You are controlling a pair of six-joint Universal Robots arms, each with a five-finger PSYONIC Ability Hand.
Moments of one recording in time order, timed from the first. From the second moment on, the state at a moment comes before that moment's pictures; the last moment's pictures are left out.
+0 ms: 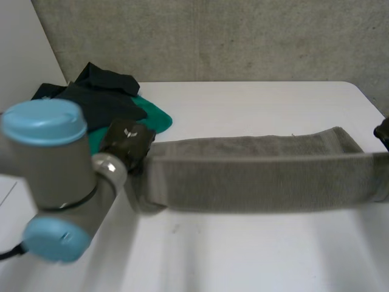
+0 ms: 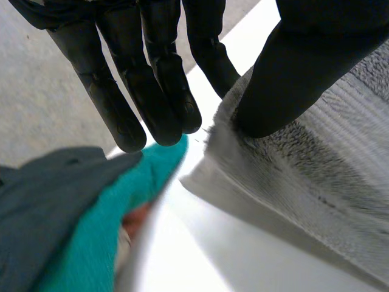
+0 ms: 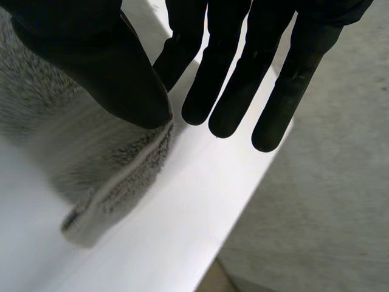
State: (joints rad) left arm 4.15 -1.98 -1.45 3.17 -1.70 3.59; right arm 1.47 -1.23 1.34 0.36 1.40 2.12; left_hand 1.16 1.20 1.19 1.20 0.97; right_hand 1.14 1.18 1.19 1.20 1.01
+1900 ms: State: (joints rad) left arm 4.11 -2.37 -1.14 3.48 -1.83 3.80; right arm 1.55 -0.83 1.26 -0.44 1.37 2.08; left_hand 1.16 1.20 1.20 1.21 0.99; right_hand 1.16 1.18 1.20 1.20 1.03
